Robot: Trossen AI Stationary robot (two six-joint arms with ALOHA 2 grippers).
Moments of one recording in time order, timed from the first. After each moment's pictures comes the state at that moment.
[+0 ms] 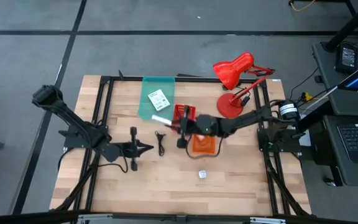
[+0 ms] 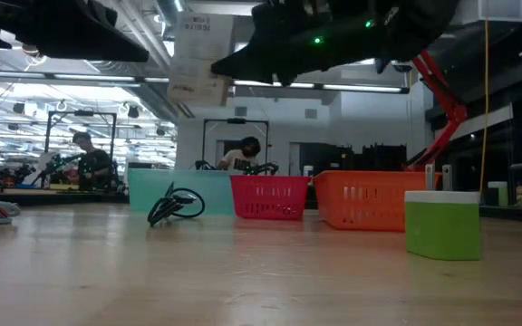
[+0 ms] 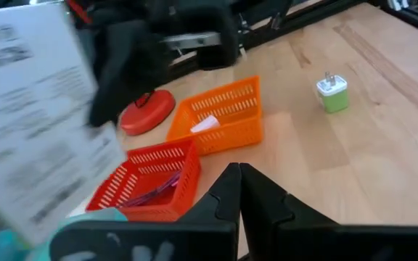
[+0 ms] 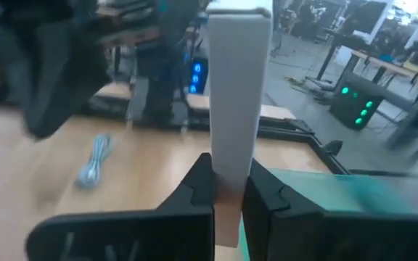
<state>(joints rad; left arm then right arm) -0.62 1.10 0.43 0.28 -0.79 0.11 0.07 1.80 0.98 0.70 0.25 -0.19</state>
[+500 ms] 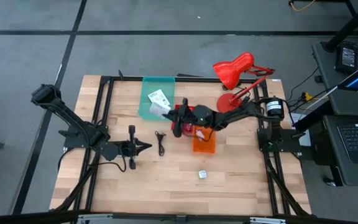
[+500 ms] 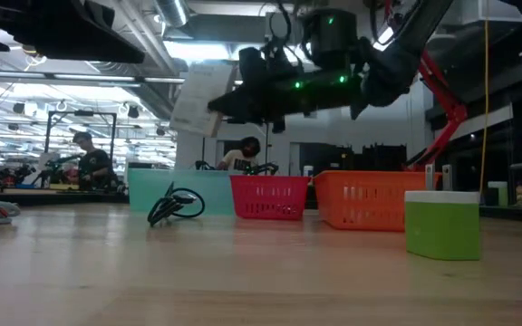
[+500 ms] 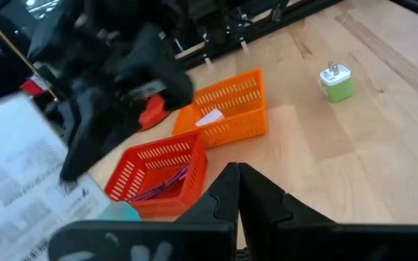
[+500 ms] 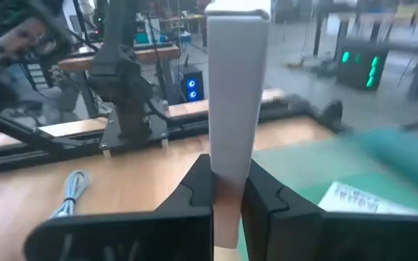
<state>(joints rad) -0.62 1.05 0.43 0.20 -0.79 0.13 -0.09 1.96 0.98 0.93 0.13 0.09</state>
